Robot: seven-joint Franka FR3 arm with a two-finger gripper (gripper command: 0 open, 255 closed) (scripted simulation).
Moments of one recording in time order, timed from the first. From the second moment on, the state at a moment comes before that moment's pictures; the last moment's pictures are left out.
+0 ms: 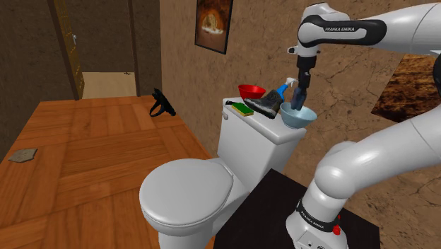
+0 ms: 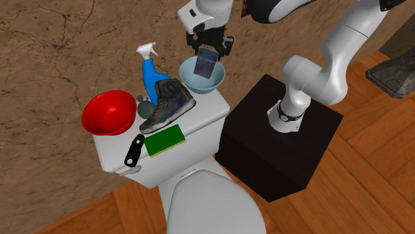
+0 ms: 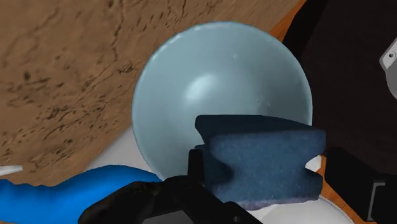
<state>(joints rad) -0.13 -0.60 -0.45 -2.14 -0.48 1.58 -0.94</state>
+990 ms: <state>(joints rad) -0.18 -0.61 -0.61 -2.22 -0.57 1.71 -1.07</state>
